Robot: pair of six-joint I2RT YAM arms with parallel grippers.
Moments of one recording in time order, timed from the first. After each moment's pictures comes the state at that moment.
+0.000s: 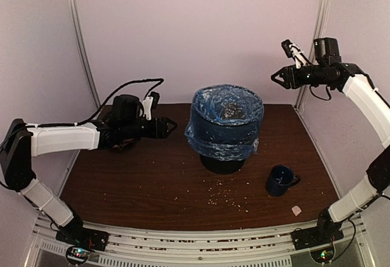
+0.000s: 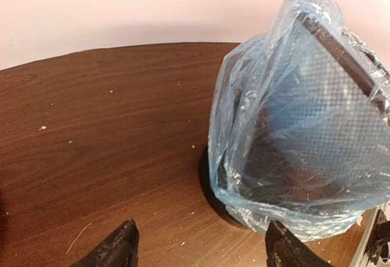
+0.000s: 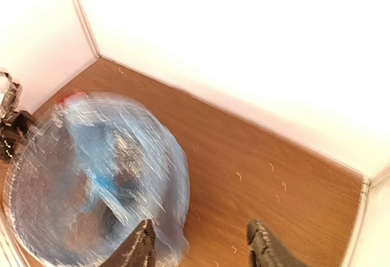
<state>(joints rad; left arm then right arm) -0.63 1.53 0.98 0.13 0.15 -0.37 0.16 1.45 1.61 -0.66 -0.42 -0.18</state>
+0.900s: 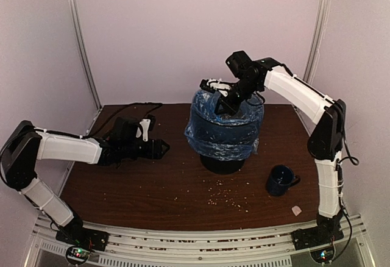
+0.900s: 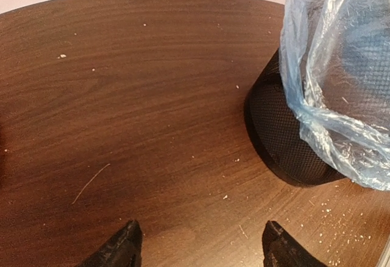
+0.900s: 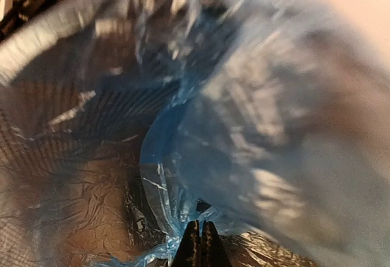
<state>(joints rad) -0.63 1.53 0.76 0.20 0.07 -0.36 0.58 2.12 2.25 -1.10 -0.29 -0.51</state>
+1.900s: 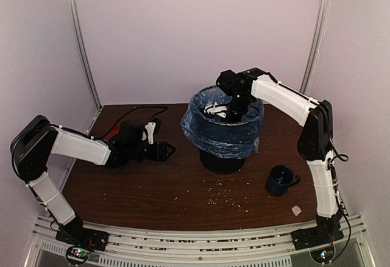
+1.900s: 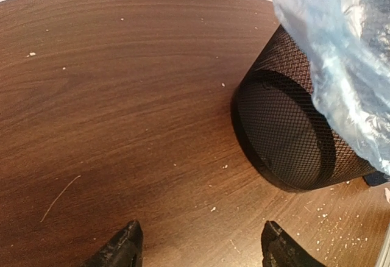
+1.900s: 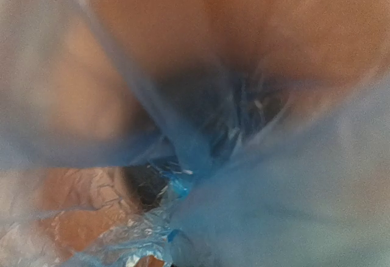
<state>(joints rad) -0.63 1.66 0.76 0.36 0.15 -0.37 0.63 2.23 2.25 -1.32 -0.17 -0.65</state>
